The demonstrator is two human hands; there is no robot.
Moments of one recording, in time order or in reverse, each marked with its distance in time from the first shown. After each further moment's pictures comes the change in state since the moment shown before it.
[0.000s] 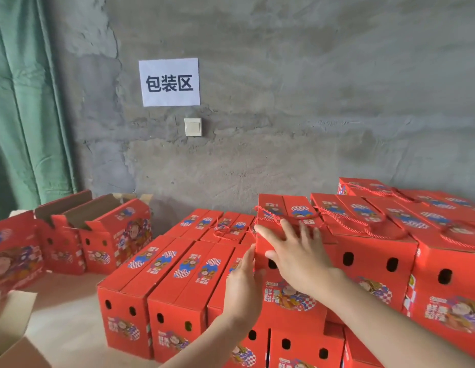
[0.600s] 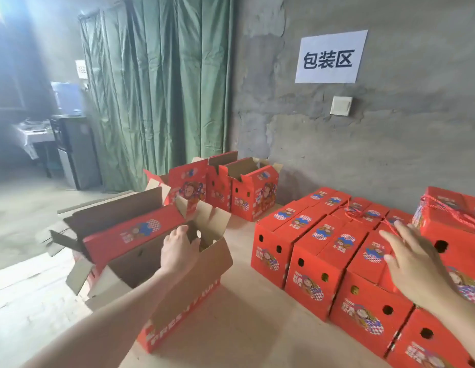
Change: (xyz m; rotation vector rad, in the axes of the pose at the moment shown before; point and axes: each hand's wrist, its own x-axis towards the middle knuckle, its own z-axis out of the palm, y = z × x) left_hand -0.143 -0.170 -0.358 0.584 0.364 -0.649; right_hand -0.046 -0.106 -0.017 0.347 0.193 -0.093
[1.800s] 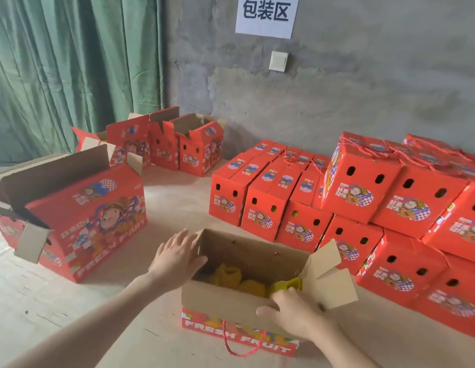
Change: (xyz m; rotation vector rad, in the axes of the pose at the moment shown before) left_hand -0.124 -0.032 -0.012 0.210 -0.584 0.506; right_hand -0.204 -0.151 0.009 0.108 -0.914 0.053
